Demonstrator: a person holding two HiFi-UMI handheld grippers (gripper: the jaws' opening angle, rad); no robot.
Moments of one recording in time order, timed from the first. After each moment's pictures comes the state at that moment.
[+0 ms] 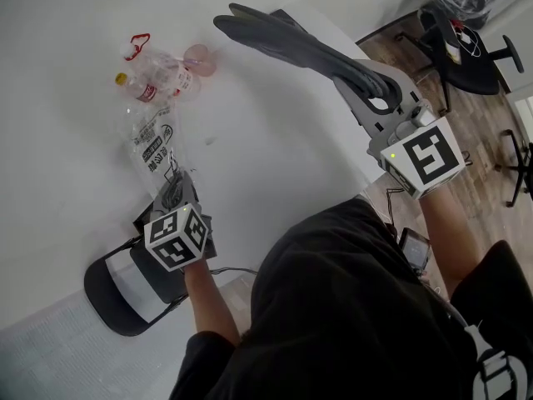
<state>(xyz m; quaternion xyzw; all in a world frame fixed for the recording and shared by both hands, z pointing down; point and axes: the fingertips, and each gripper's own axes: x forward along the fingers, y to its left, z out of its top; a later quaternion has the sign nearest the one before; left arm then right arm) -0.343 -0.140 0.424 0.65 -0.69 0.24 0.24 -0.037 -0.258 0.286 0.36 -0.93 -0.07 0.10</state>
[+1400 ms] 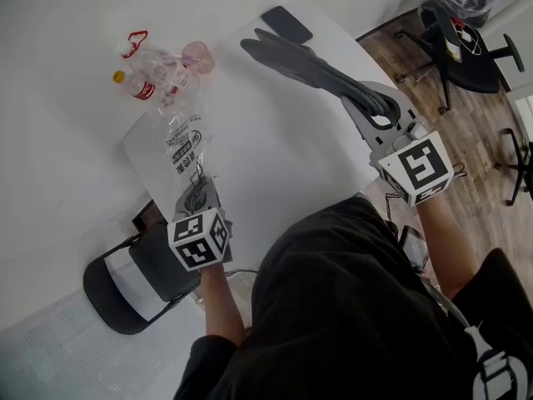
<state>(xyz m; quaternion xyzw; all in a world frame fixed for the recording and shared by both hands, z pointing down) -0.302 -0.121 0.465 0.66 -0.65 0.27 0.27 -0.022 -0.243 0.340 0.36 -0.92 -0.04 0.15</state>
